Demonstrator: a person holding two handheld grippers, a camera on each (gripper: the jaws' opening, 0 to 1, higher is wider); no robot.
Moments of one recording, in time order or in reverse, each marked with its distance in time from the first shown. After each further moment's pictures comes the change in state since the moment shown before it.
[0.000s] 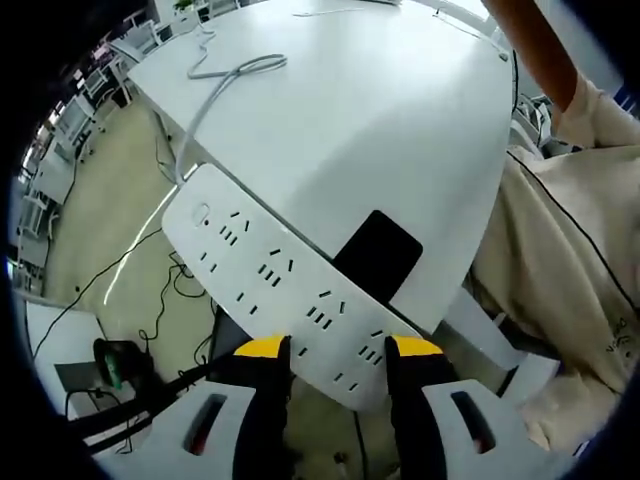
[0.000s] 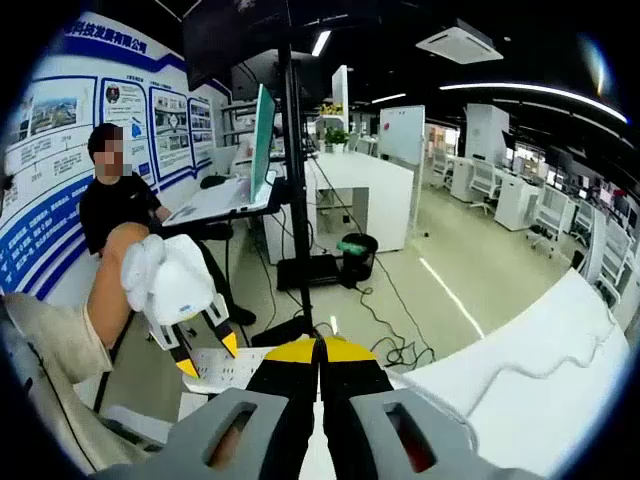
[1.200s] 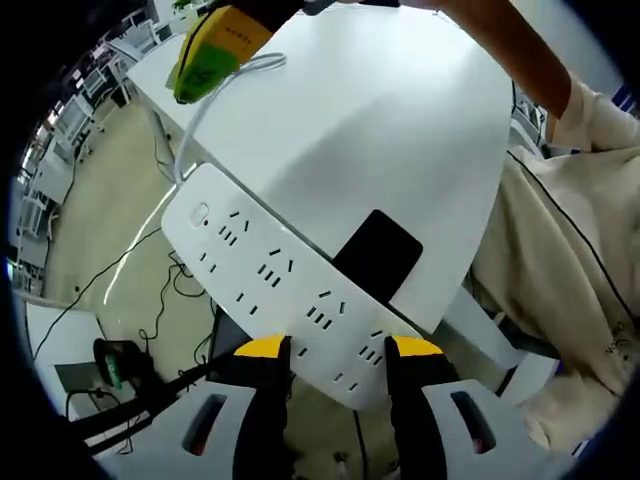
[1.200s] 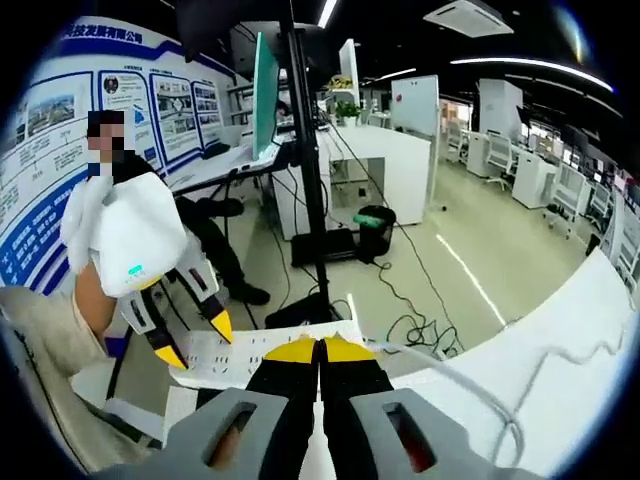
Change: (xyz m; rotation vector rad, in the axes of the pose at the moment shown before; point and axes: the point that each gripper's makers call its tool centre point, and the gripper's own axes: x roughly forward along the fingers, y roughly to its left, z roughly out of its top) left arm 0.001 0.001 -0.002 0.003 0.002 -0.005; right arm 0.065 0.012 -0.044 0.024 0.106 0.071
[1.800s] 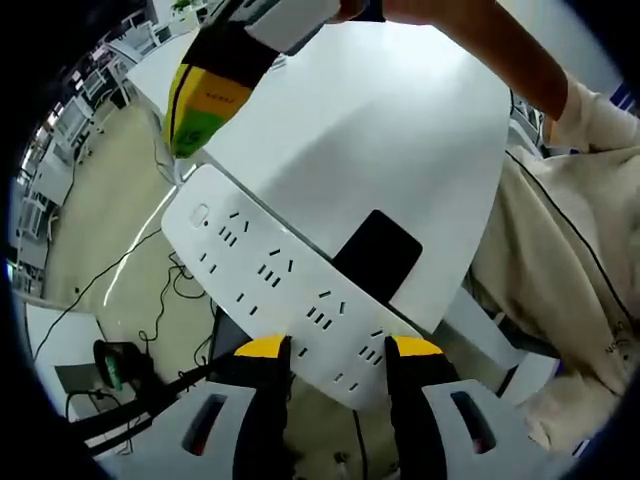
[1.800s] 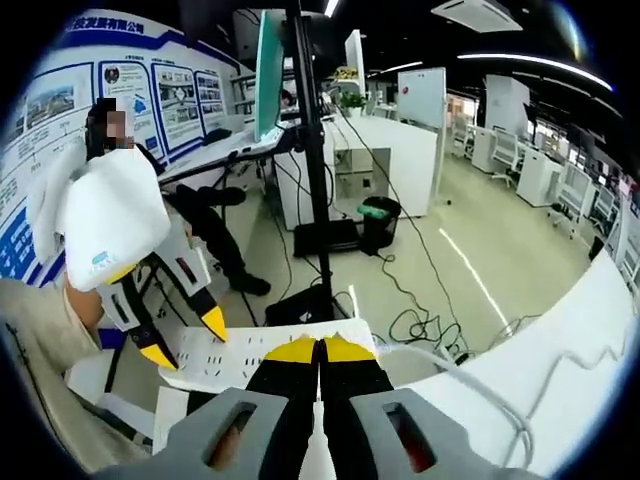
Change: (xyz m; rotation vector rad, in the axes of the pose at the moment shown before) left arm 0.000 0.002 0.000 0.004 -0.004 -0.002; right arm 0.026 0.004 -0.009 -0.022 0.044 0.007
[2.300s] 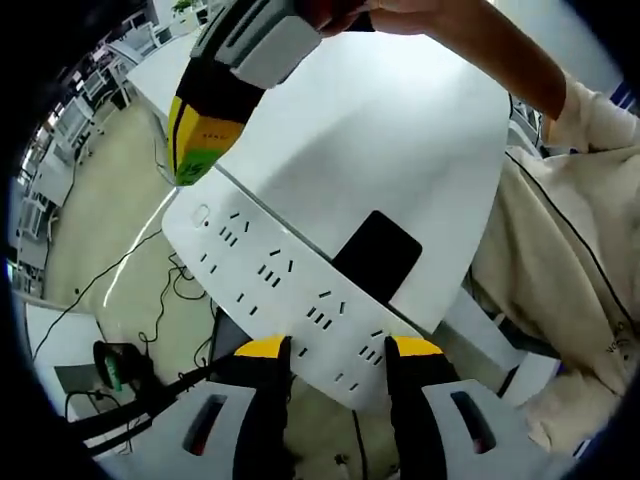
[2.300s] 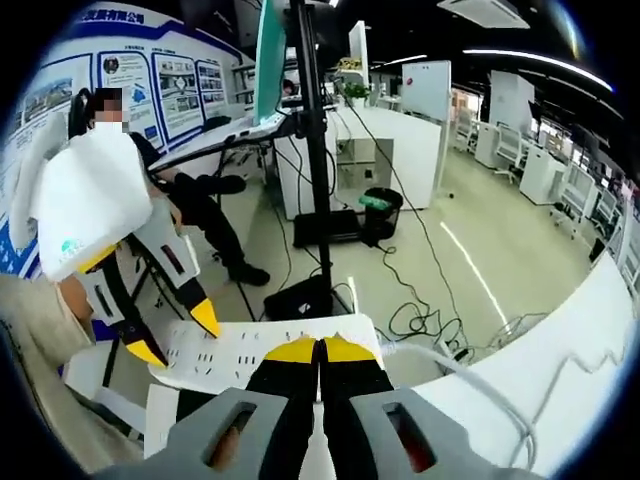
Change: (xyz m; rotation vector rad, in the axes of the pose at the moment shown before) left arm -0.001 0.002 0.000 0.000 -0.009 0.000; right arm 0.015 -0.002 -0.009 -0.012 0.047 -0.001
